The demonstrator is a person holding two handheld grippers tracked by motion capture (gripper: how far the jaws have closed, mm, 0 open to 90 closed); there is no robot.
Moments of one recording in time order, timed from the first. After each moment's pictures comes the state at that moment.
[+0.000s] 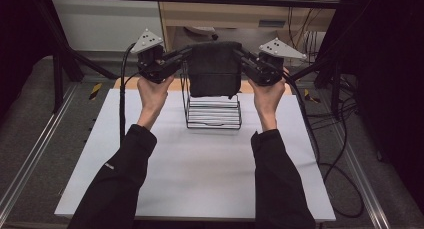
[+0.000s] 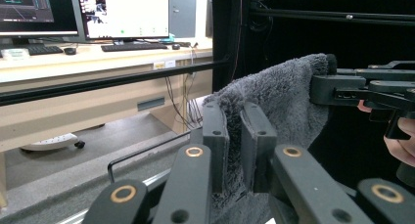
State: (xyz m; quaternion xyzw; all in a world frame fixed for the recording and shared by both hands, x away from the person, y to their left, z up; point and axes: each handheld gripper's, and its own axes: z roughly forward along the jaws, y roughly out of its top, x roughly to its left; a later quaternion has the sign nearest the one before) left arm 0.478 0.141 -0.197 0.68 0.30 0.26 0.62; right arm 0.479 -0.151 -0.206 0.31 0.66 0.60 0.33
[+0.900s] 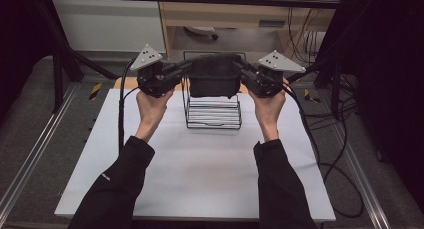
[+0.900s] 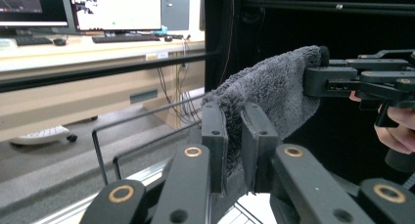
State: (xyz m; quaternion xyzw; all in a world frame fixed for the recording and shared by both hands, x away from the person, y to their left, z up) left arm 0.457 0.142 -0.221 0.69 0.30 0.24 0.61; right arm 0.463 -0.154 -0.225 0.30 0.67 0.60 0.32
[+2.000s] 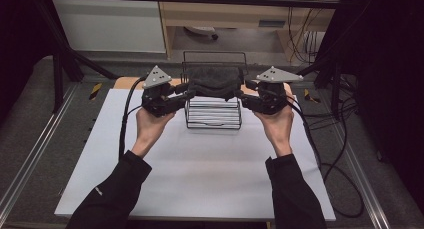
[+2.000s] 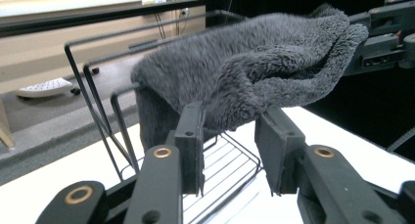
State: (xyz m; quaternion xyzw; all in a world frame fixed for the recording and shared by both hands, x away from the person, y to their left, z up) left arm 0.434 0.134 -0.254 0.75 0.32 0.22 0.54; right arm 0.434 -0.162 -0.242 0.35 0.74 0.50 0.28
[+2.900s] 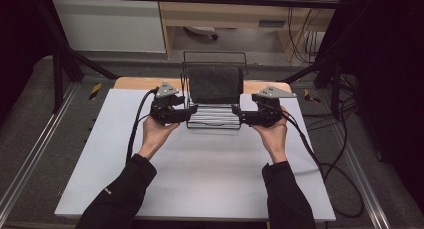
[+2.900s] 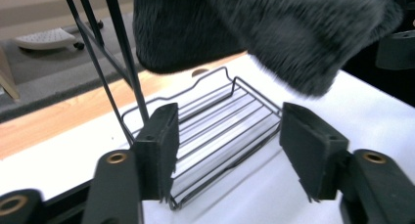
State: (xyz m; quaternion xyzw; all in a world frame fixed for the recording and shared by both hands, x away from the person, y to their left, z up) left arm 0.459 0.131 -0.314 0.77 0.37 0.20 0.48; right arm 0.457 -0.177 -0.318 0.39 0.73 0.51 0.24
